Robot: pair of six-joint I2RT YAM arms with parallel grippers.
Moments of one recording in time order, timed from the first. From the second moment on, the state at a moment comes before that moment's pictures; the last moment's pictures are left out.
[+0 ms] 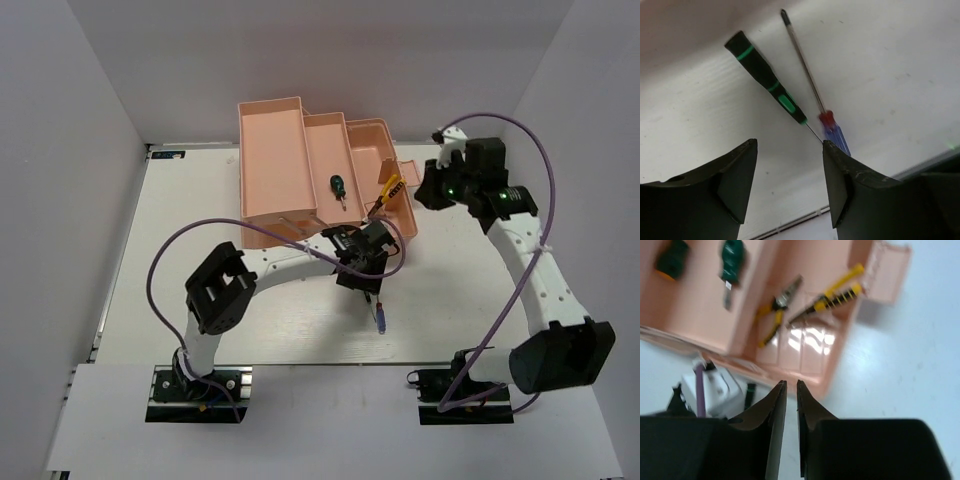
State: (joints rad) left arm -1.04 1.95 1.53 -0.67 -0.07 -0.66; right arm 0.24 1.35 1.38 -0.63 -0.32 -0.05
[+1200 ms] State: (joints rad) left arm -1.06 2.16 1.64 -0.66 -0.35 -0.74; right arm 0.04 1.04 0.84 -0.71 -0.66 -0.14
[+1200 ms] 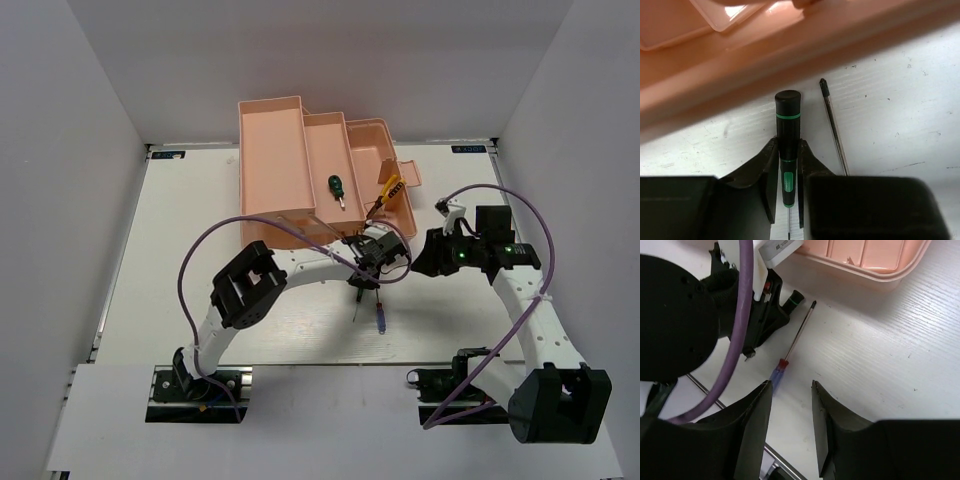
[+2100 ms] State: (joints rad) left arm -0.95 1.69 1.99 -0.80 -0.49 -0.45; right arm 0.30 1.24 0.73 -0.85 -0.75 -0.32
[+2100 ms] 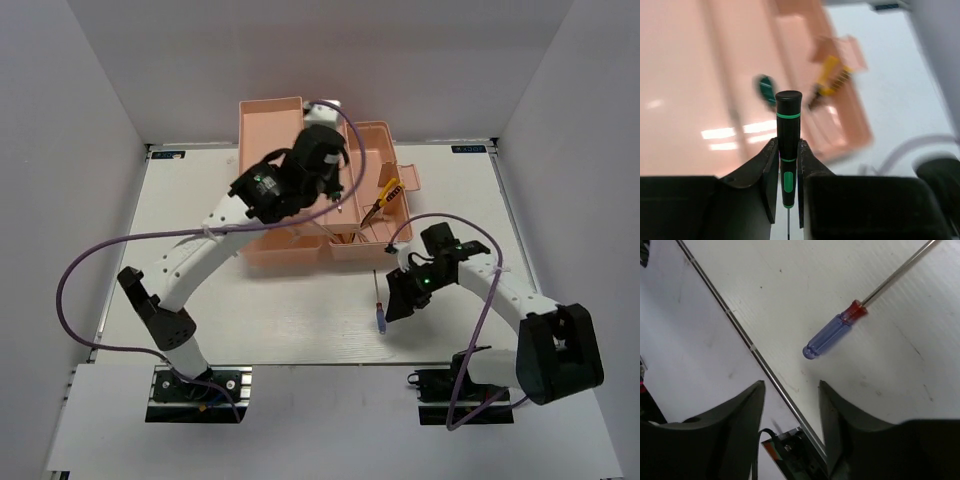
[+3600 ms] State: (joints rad) left arm -0.43 1.19 1.51 -0.72 -0.28 -0.38; right arm 0.69 1.04 0.90 -0.63 -0.35 -0.14
